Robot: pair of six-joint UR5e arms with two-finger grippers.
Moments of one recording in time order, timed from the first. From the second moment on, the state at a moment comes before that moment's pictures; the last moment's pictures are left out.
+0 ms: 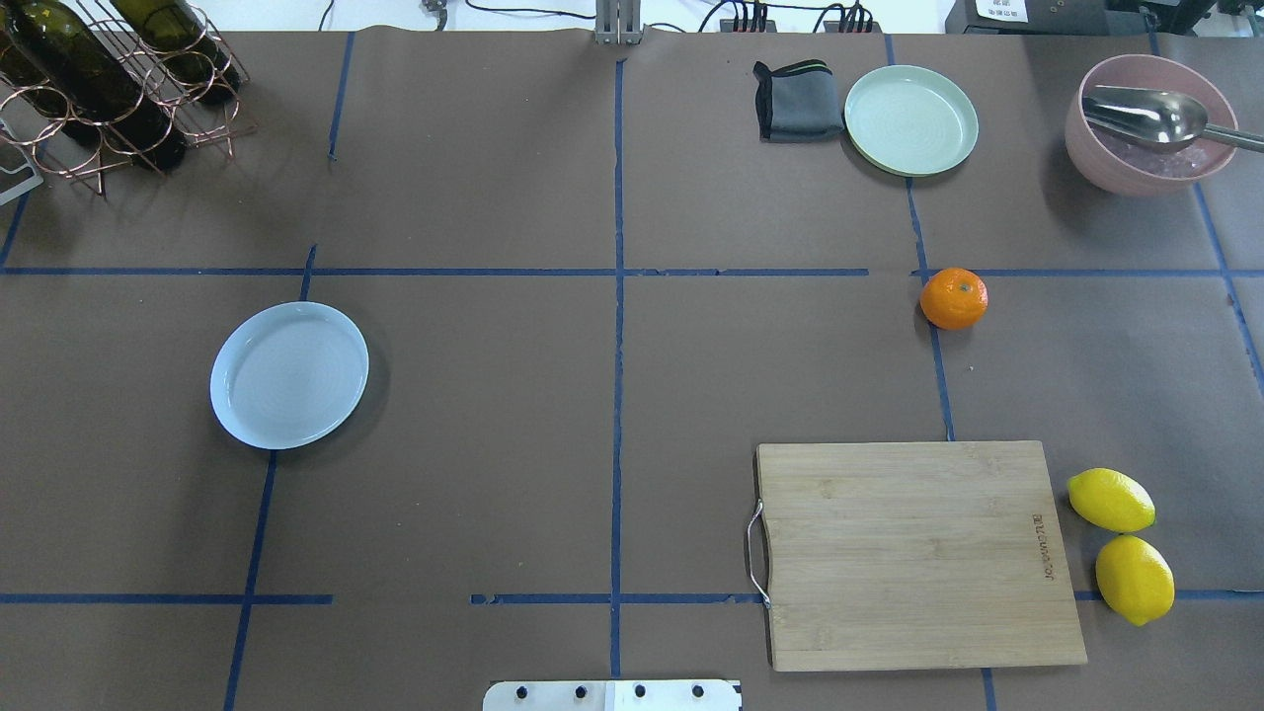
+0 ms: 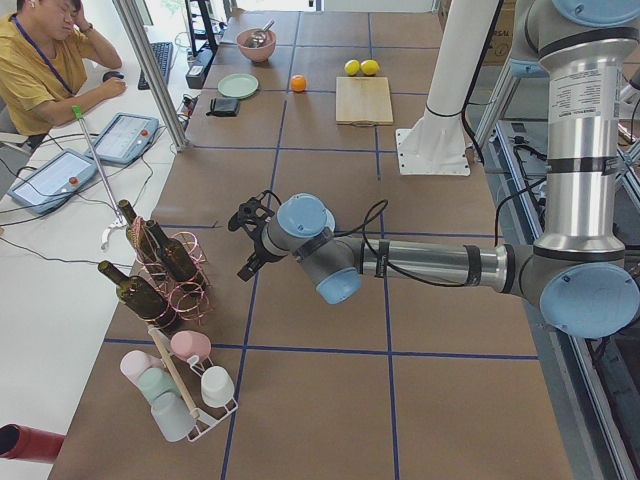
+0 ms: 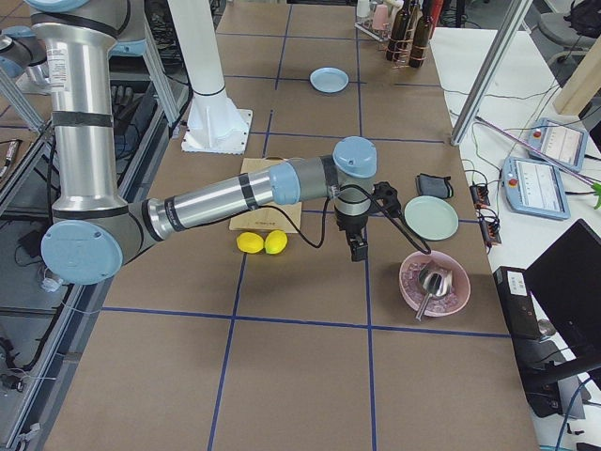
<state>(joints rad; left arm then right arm) -1.36 -1.50 -1.67 -2.48 -2.32 -0.34 1.46 -1.56 1.89 -1.68 2.34 -0.09</state>
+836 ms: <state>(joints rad) -0.83 -1.51 -1.65 -2.62 -1.78 -1.07 1.46 -1.56 1.89 -1.68 2.34 -0.09</state>
